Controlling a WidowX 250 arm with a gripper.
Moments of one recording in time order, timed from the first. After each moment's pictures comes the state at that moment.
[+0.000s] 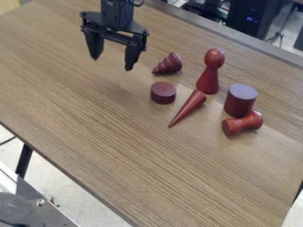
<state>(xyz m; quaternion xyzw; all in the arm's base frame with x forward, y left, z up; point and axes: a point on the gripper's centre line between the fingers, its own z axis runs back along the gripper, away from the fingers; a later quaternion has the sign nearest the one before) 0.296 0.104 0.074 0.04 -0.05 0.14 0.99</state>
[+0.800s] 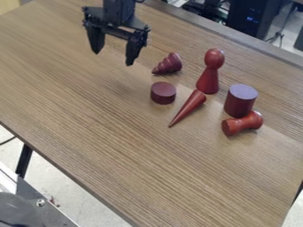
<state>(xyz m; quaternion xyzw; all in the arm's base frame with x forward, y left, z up) 0.309 0.099 0.082 0.05 -0.05 0.11 0.99</state>
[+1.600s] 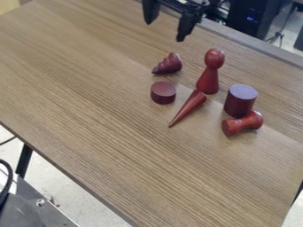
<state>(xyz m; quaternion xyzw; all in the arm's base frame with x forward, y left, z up) 0.353 0.036 0.124 0.06 -0.09 0.00 0.99</state>
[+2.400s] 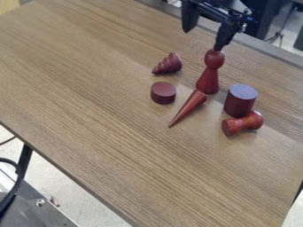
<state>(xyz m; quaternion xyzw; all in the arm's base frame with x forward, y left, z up) 0.373 -0.019 0.119 0.04 -0.07 -0.06 1.00</state>
